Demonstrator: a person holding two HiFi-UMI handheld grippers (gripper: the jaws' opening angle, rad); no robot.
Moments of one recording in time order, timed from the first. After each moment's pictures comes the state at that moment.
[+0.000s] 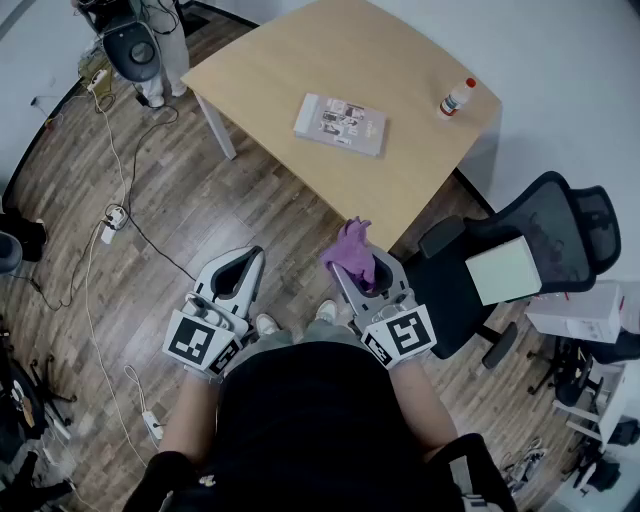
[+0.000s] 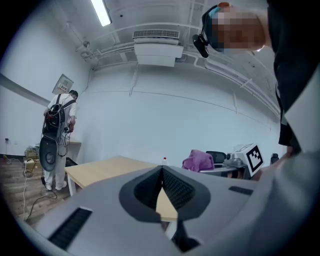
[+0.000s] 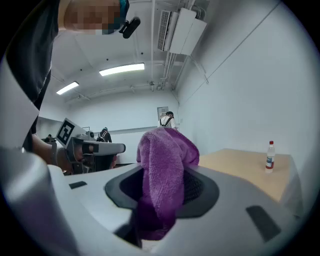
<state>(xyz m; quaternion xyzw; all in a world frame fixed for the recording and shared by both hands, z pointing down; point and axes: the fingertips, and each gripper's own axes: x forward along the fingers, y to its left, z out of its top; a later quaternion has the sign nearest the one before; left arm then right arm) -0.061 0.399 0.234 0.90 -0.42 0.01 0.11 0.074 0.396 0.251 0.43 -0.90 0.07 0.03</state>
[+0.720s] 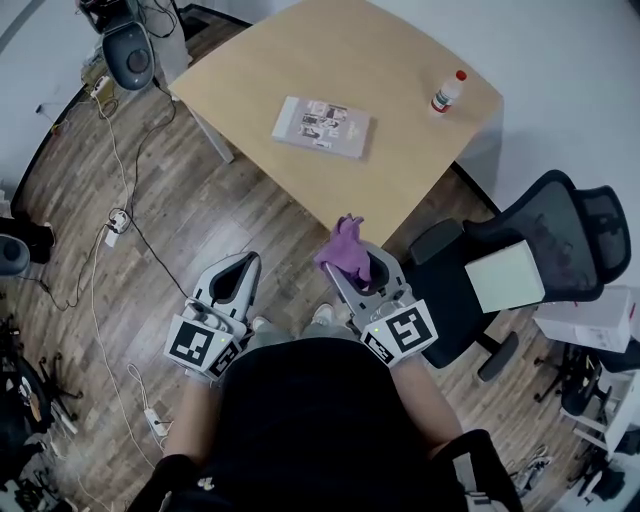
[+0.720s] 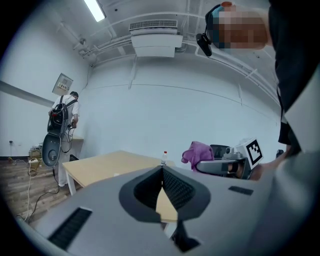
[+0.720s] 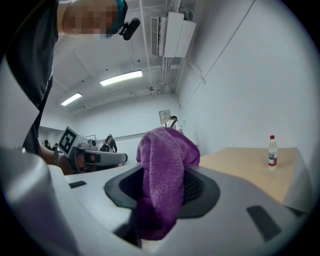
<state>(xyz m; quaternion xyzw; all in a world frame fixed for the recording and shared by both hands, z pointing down) 0.015 0.380 0.258 0.89 -0.44 0.04 0.12 0.145 0.368 0.260 0.40 -0.91 0.09 0.00</state>
